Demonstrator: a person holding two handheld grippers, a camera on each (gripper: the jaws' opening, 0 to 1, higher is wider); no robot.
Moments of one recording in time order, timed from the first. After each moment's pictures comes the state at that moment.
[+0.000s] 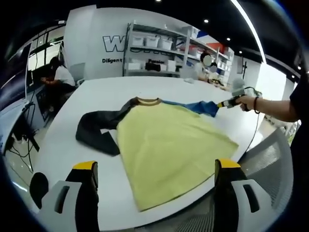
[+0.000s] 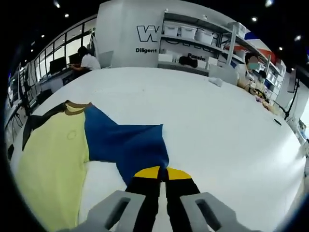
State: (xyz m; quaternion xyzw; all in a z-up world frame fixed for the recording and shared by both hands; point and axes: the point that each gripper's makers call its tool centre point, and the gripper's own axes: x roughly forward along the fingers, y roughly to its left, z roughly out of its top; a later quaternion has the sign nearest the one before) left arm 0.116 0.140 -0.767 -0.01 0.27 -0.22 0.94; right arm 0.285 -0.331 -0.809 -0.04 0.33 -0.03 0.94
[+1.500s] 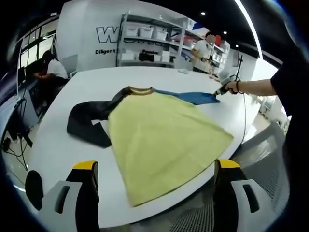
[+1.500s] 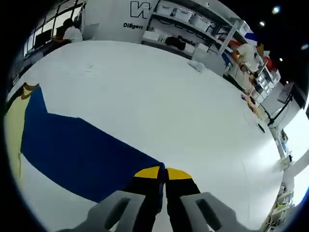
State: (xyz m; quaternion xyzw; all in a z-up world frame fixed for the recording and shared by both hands) left arm 0.109 0.129 -0.784 0.00 0.31 -0.25 0.92; right arm 0.326 -0.465 -0.840 -0.14 0.43 -0.10 0.89
